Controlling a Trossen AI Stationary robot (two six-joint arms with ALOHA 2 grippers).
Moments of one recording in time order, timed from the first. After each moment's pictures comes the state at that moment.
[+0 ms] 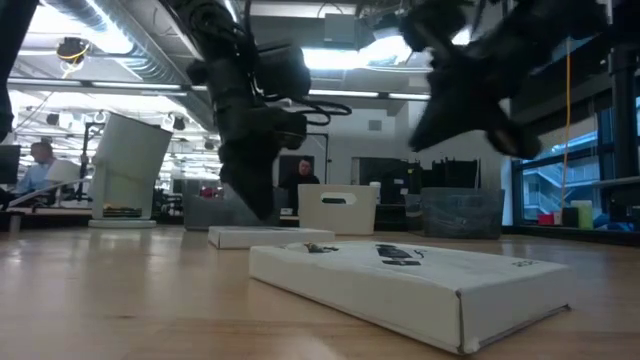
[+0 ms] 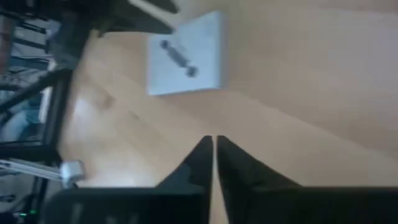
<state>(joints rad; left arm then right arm) 0.17 1.76 1.06 -0.49 0.15 -0.29 0.25 1.46 0.79 -0.12 0.29 1.41</state>
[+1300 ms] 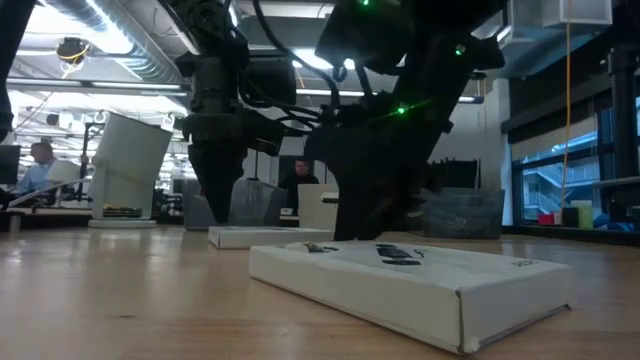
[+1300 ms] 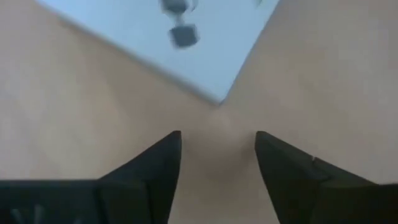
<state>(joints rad) 0.18 1.74 1.06 -0.71 0.13 -0.09 0.23 2.03 1.27 -0.42 0.39 0.78</state>
